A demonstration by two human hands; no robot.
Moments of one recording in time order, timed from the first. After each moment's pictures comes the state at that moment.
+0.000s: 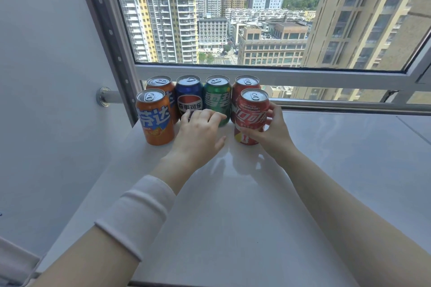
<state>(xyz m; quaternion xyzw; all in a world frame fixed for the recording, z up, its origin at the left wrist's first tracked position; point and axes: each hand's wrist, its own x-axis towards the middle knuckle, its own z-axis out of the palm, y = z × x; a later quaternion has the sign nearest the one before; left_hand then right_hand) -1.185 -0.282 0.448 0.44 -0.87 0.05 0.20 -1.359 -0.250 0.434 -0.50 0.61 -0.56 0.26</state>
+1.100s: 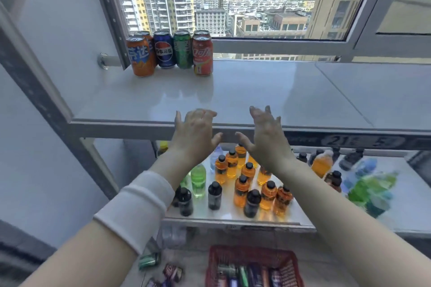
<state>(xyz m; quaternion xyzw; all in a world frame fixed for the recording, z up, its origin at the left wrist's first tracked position) -1.211 0.015 0.425 0.49 -0.86 0.00 0.14 -1.370 0.068 0.410 -0.66 0.72 -0.22 0.02</state>
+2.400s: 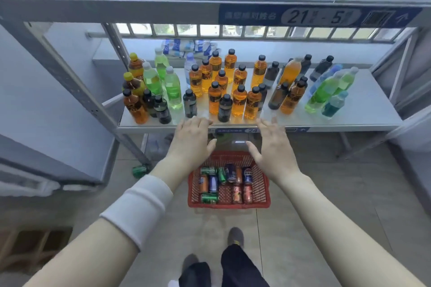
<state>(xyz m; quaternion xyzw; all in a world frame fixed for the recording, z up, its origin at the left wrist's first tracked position) -1.209 0.225 0.267 0.45 -0.88 -0.11 0.05 -1.387 0.316 0.257 -0.61 0.78 -0.15 0.09</state>
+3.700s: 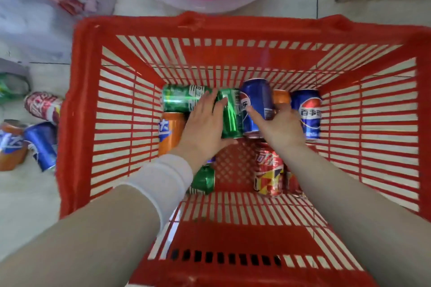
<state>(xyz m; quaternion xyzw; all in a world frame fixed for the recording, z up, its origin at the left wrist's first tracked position) -1.333 0.117 -0.542 0.45 -0.84 -0.25 -0.14 -1.481 0.164 -0.528 -0.29 0.88 -0.10 0.37</state>
